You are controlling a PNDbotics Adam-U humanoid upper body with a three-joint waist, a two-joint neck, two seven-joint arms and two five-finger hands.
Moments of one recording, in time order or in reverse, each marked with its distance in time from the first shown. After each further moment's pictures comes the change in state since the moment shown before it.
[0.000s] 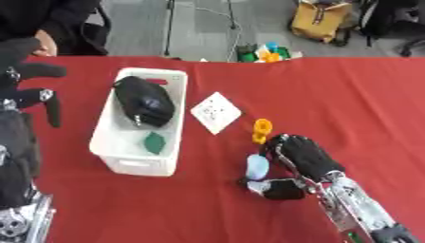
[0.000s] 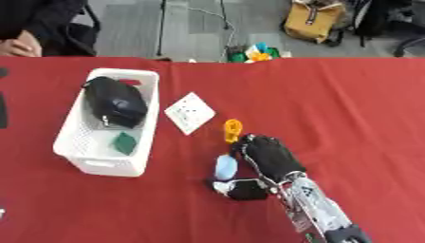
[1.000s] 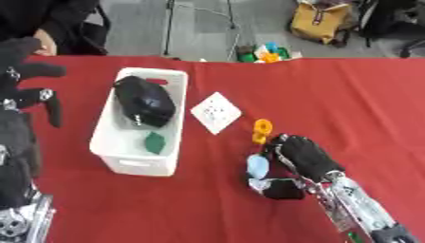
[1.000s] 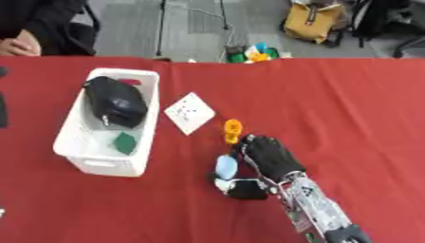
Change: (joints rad) left arm 0.000 0.000 0.000 0.000 0.000 0.000 0.000; right arm 0.000 0.000 0.000 -0.001 -0.001 0.002 -0.003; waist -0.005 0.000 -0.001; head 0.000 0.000
